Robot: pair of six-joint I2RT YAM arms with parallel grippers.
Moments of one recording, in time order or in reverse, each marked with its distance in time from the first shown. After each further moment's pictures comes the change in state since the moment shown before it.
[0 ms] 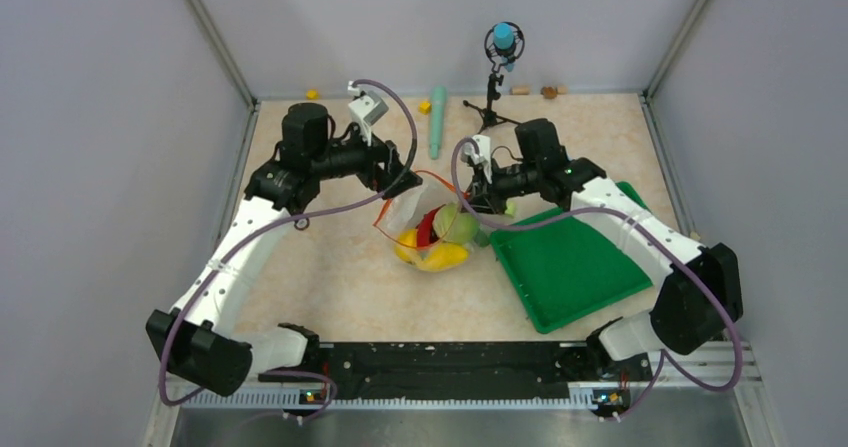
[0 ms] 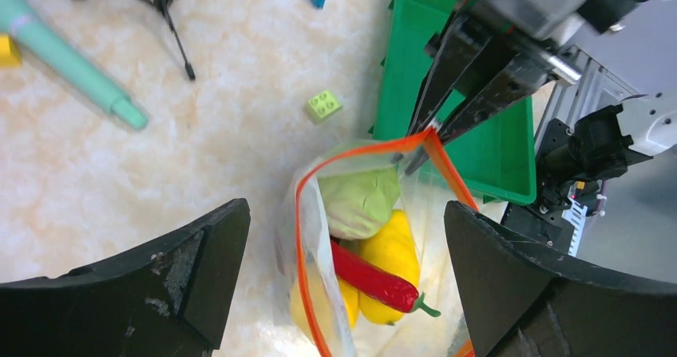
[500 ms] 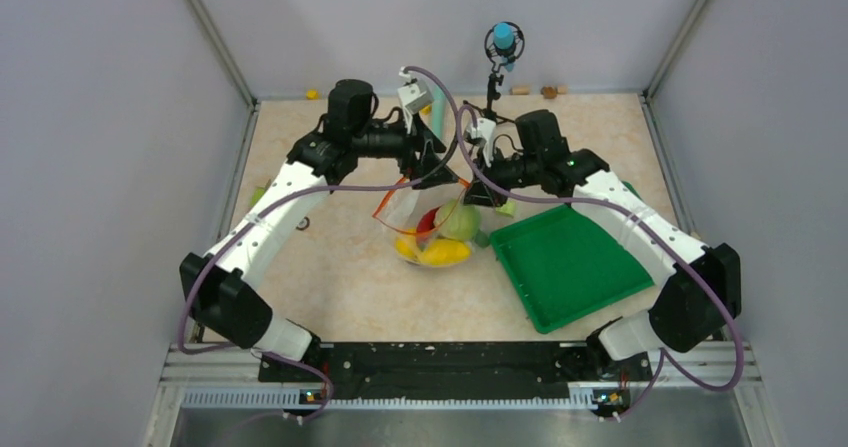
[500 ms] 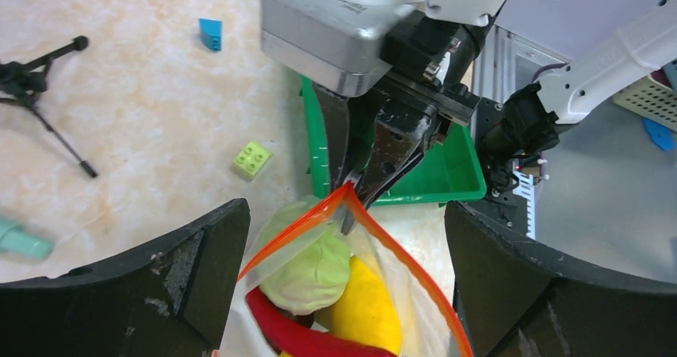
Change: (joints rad) left arm -0.116 0.223 0.188 0.092 0.190 0.055; right arm 0.000 0.019 0.103 -0.122 0.129 0.251
